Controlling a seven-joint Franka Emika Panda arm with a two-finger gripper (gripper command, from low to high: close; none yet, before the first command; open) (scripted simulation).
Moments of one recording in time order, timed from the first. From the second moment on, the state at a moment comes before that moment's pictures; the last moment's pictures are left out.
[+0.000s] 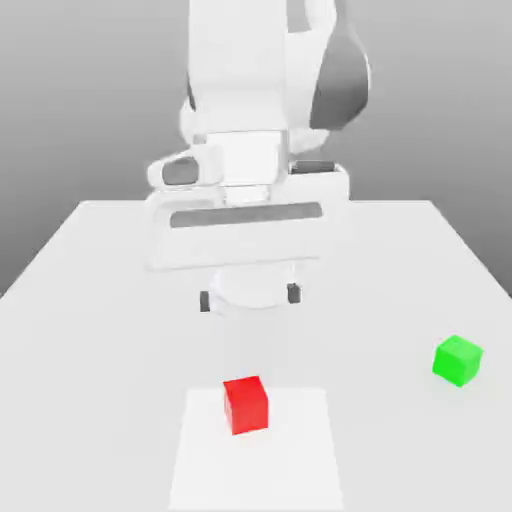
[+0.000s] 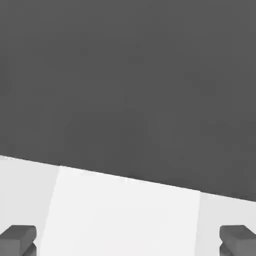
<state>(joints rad) 0.09 -0.18 -0.12 -2.75 0.03 2.71 0.51</state>
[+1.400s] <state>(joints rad) 0.66 0.05 0.24 -2.72 -0.03 2.77 0.61</state>
